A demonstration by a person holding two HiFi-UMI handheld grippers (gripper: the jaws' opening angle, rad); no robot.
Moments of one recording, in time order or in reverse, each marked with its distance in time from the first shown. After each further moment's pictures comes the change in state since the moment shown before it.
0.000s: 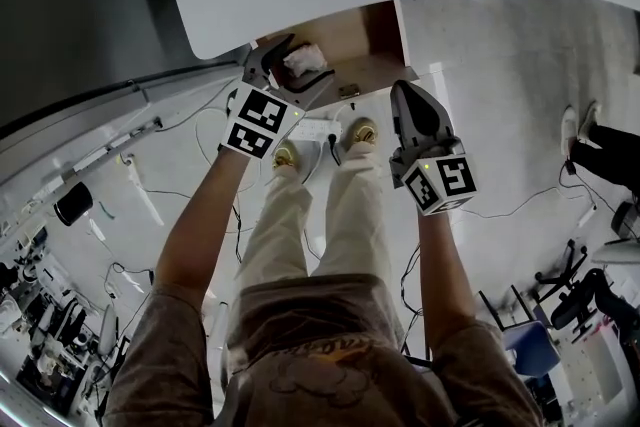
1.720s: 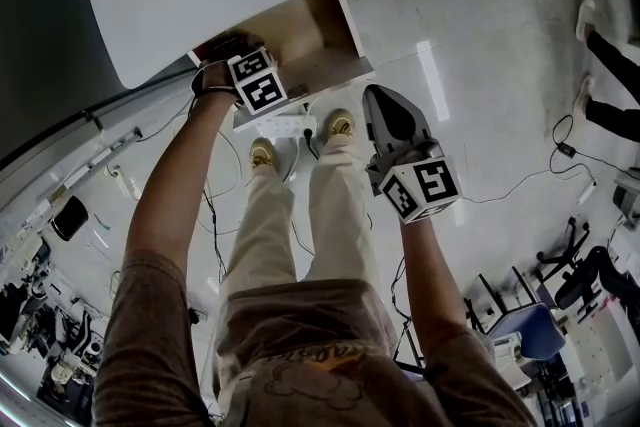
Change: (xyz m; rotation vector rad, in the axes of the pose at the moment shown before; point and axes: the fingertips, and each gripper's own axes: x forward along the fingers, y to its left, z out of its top) left arm 0.113 0.014 -0.152 0.593 0.805 -0.154; right arm -0.026 -0.046 -0.019 0.086 0.040 -0.010
